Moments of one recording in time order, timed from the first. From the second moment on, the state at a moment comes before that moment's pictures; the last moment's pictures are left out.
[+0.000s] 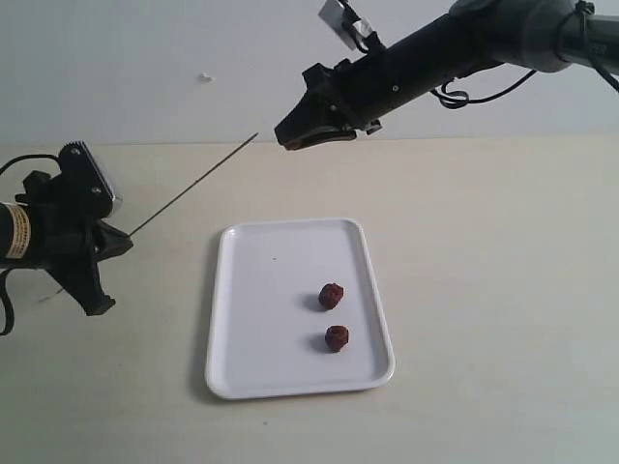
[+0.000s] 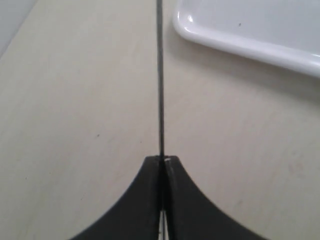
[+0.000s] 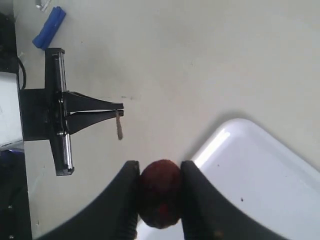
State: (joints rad) left arm -0.14 1.80 -0.78 1.13 -0.30 -0.24; right arm 0.11 2.34 -2.01 1.06 1.22 -0.72
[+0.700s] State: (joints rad) left arm -0.14 1.81 -0.78 1.10 -0.36 -0.21; right arm 0.11 2.31 -2.01 1.09 1.22 -0.69
